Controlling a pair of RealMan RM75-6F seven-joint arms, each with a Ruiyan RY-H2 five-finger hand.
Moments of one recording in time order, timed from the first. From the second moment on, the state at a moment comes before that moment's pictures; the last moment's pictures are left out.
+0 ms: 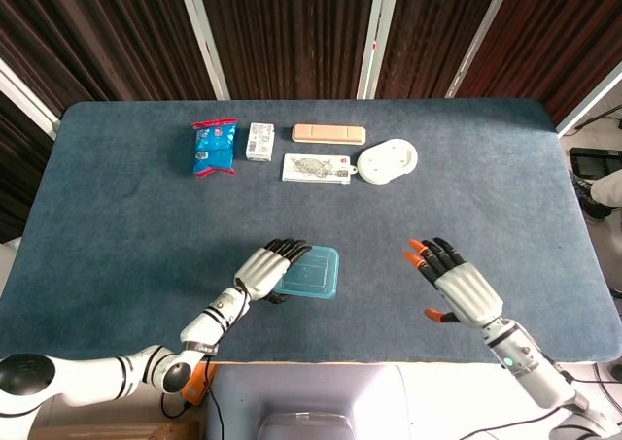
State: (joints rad) left arm -0.93 -1.71 -0.14 -1.36 1.06 0.76 0.30; right arm 0.40 -1.27 0.04 -1.47 -1.75 1.19 -0.01
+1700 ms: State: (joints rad) left arm -0.87 -1.72 -0.10 -1.39 1.17 0.81 0.22; right arm 0.66 -1.75 -0.04 -1.00 -1.80 1.22 0.30
